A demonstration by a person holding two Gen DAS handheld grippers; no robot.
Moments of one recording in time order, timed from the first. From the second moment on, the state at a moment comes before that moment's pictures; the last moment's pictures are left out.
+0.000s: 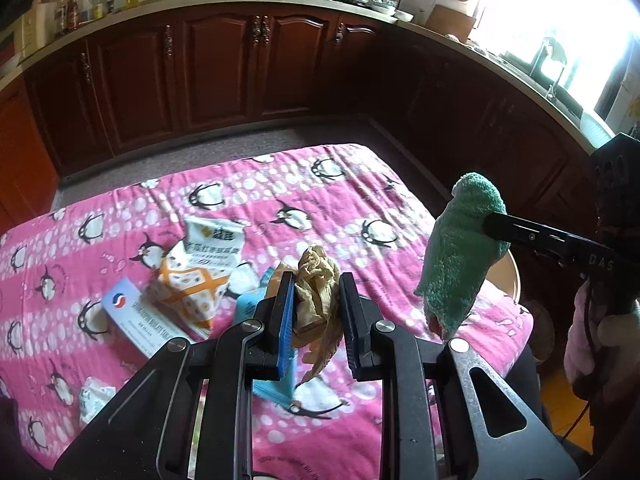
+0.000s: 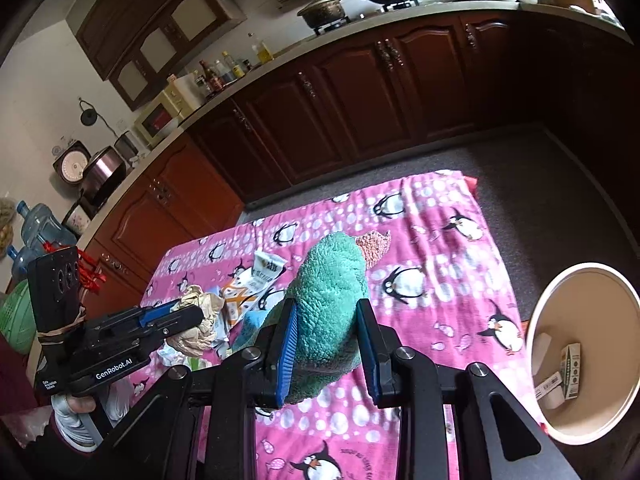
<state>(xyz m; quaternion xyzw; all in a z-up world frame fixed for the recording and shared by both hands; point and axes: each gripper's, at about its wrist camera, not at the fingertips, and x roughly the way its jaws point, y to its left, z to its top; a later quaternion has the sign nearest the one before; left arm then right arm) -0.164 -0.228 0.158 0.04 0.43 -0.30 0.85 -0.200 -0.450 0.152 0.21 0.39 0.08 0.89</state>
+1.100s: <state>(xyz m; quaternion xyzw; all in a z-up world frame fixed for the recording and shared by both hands) -0.166 -0.337 0.154 0.09 0.44 -0.36 0.82 -0.244 -0.552 0.153 0.25 0.37 -0.01 0.89</state>
